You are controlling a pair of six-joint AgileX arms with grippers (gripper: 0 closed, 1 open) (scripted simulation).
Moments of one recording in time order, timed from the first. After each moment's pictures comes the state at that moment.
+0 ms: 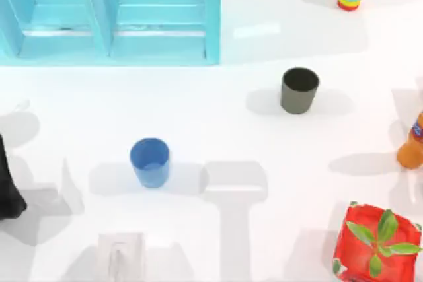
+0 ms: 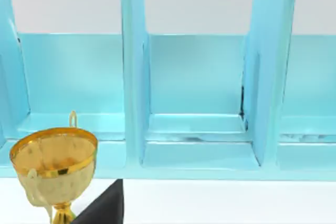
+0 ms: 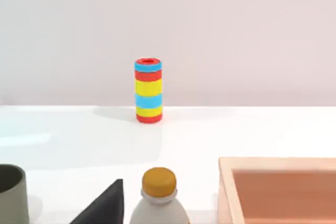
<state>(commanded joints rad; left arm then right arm) 0.00 0.00 0.00 0.00 0.00 0.00 0.00 0.00 0.00 0.00 0.00 0.00</state>
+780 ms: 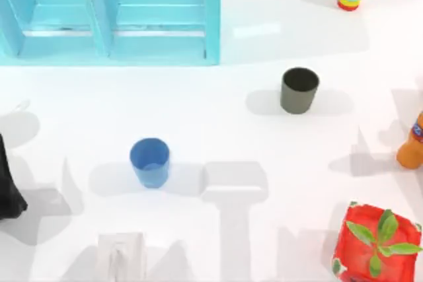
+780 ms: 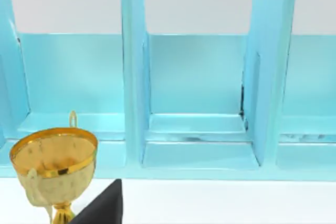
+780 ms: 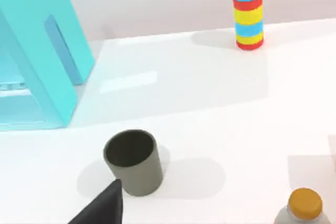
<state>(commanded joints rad) 0.00 0.00 0.00 0.00 0.00 0.00 0.22 0.58 0.59 -0.35 0.03 0.22</state>
